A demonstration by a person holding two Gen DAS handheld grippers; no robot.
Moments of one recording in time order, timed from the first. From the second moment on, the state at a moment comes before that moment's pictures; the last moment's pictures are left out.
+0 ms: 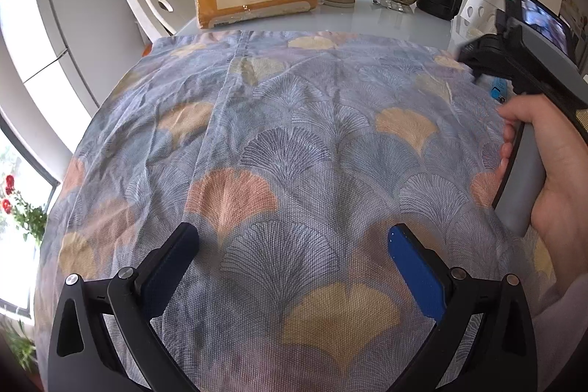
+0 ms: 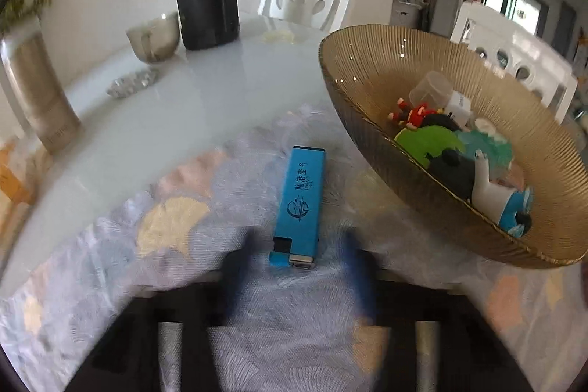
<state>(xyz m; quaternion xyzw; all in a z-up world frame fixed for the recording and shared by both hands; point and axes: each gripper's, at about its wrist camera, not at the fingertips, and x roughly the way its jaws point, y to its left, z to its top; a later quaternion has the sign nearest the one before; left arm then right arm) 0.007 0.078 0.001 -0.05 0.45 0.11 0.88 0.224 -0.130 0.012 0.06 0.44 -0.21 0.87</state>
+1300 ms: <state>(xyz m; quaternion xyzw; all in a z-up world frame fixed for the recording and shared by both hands) 0.008 0.077 0.001 -0.05 0.45 0.11 0.88 0.130 -0.243 0.125 0.14 0.32 0.05 0.94</state>
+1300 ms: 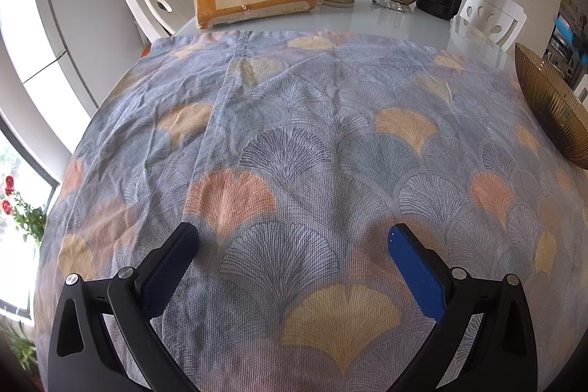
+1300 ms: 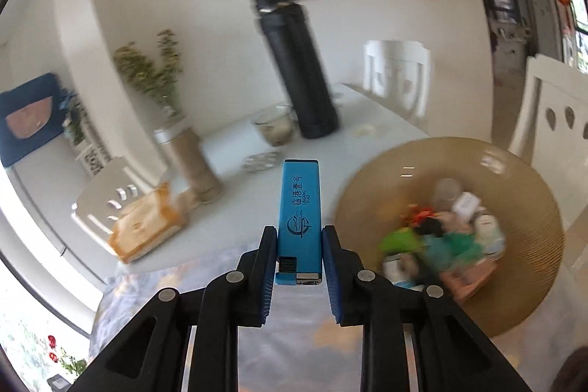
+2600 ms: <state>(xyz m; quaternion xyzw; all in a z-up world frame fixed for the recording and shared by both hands) -0.057 0.014 0.000 -0.03 0.45 0.09 0.89 -0.028 -0.176 0.011 -0.07 0.45 0.20 0.87</state>
